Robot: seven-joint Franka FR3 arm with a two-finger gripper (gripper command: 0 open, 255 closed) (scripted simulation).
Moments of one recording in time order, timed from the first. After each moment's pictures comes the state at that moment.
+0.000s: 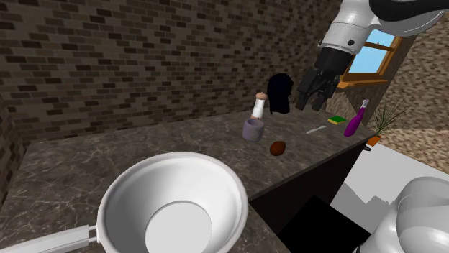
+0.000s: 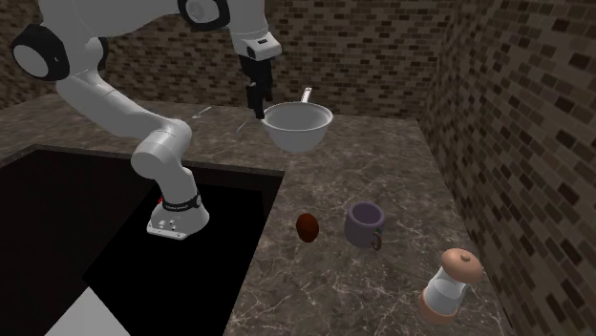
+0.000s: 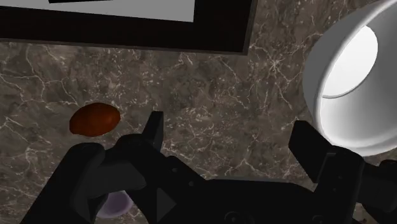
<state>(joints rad) 0.02 -0.78 -0.07 -2.31 0.11 1.60 0.10</state>
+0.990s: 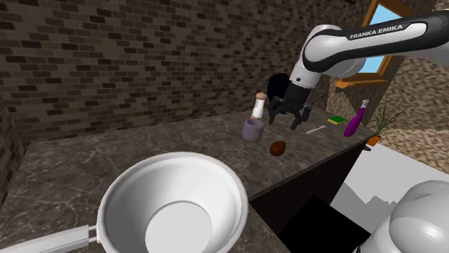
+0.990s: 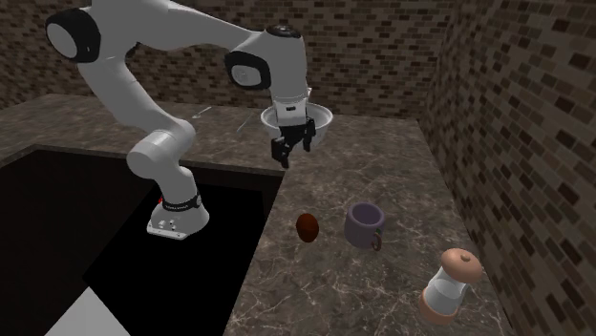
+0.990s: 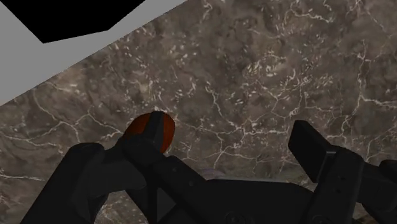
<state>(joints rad) -0.15 -0.46 -0.07 -2.38 0.13 1.96 0.44</state>
